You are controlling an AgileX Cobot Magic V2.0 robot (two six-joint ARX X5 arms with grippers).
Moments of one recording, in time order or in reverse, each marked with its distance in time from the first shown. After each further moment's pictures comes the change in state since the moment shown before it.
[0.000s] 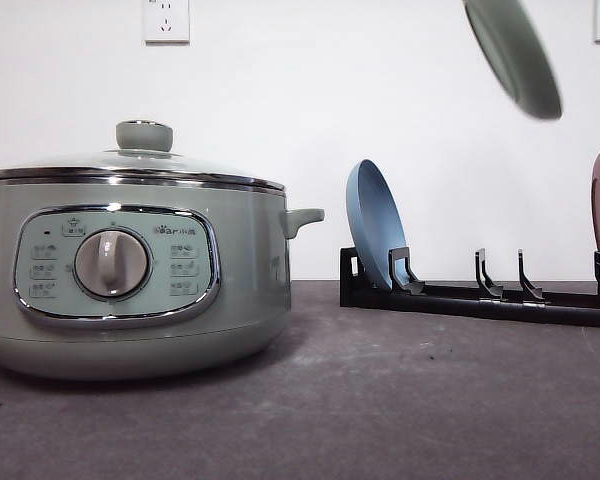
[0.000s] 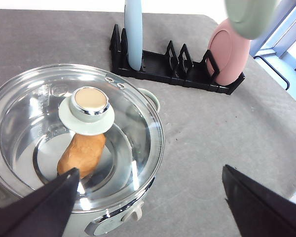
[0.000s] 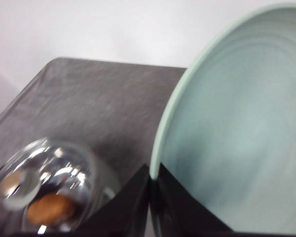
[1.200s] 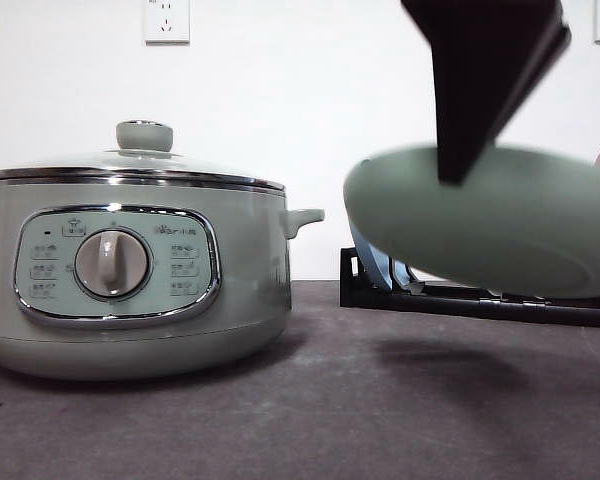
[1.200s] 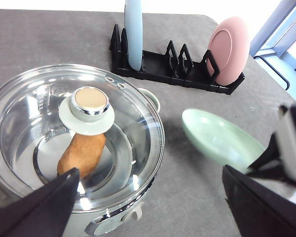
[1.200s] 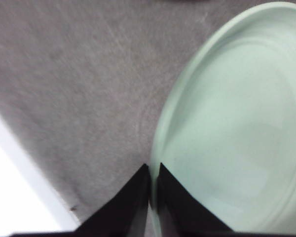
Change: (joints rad) left_arx 0.000 0.000 0.000 0.000 0.000 0.000; right_arx 0.794 -0.043 -0.578 -0.216 0.553 -0.138
